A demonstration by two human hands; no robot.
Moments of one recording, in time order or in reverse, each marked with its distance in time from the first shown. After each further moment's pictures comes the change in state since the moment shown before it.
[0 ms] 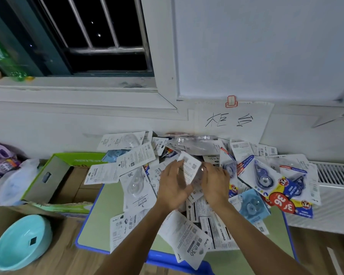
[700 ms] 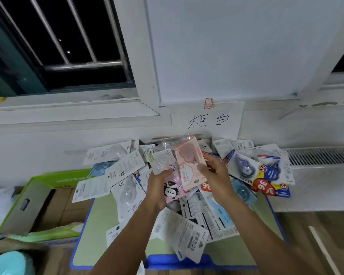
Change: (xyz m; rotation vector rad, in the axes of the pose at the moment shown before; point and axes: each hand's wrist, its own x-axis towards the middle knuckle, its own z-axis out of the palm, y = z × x) left_hand 0.000 0.018 -0.027 -1.090 -0.052 -0.693; right_hand -0.017 -0.011 -0.054 1.101 -0.085 0.408
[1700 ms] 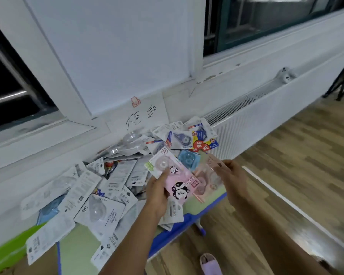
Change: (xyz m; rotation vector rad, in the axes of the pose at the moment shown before) left_hand -0.062 -0.062 0.011 0.215 -0.382 -0.120; right_hand -0.182 0.011 -0.064 0.007 0.785 -0.032
